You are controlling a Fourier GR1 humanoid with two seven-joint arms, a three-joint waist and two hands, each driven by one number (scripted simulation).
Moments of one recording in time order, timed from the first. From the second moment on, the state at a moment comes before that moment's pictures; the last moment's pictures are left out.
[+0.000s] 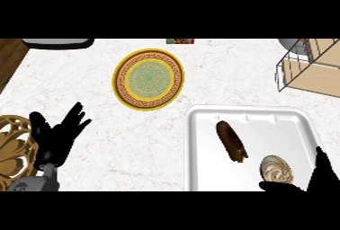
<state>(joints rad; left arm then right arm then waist) -0.06 0.31 -0.06 -1.36 0.28 0.10 0.24 0.25 -0.40 0.30 -1.93 0.76 -0.35 1.23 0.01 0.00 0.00</state>
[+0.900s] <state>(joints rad) -0.05 0.29 -0.03 -1.37 0.25 0.08 0.24 0.12 -0.25 0.23 -1.73 0.78 -0.21 1.08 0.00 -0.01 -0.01</state>
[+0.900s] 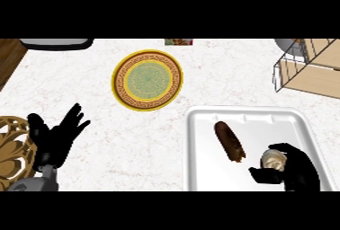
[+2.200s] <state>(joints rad) -0.04 0.27 0.01 -1.38 0.23 0.06 0.24 -0.12 -0.57 -0.02 -2.04 0.37 0.17 0.58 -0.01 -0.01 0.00</state>
